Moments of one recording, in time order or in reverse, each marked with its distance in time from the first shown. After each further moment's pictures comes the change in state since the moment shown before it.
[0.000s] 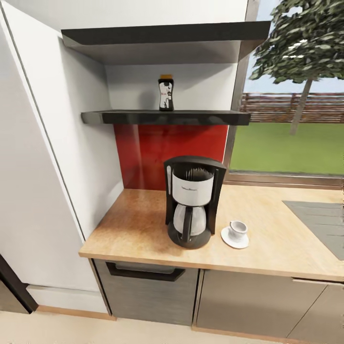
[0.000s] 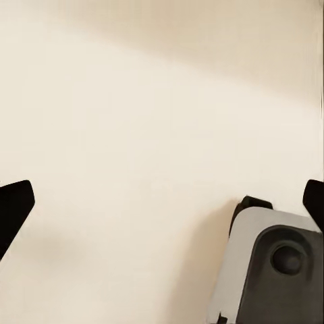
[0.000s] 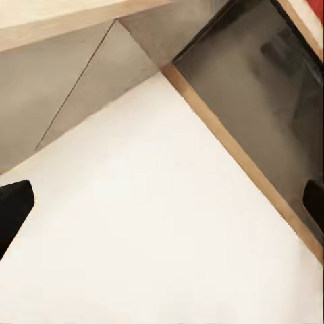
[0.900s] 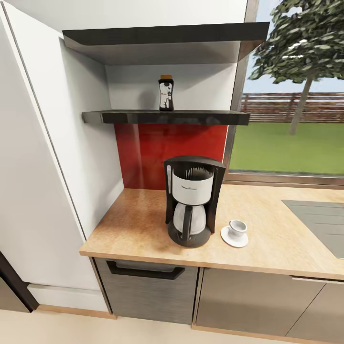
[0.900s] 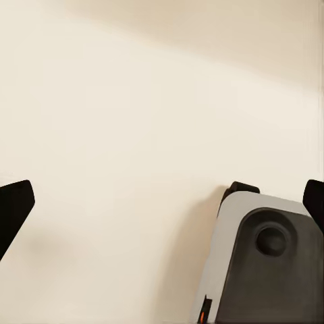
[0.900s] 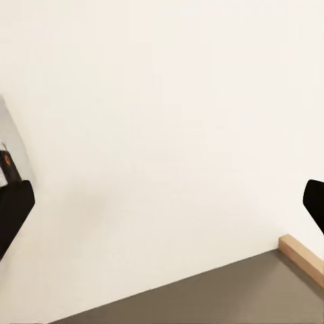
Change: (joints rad) left arm 0.001 -0.031 0.001 0.028 -0.008 -0.007 0.001; right arm 0.972 0.617 0.018 -0.066 -0.120 -0.368 0.281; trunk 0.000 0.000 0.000
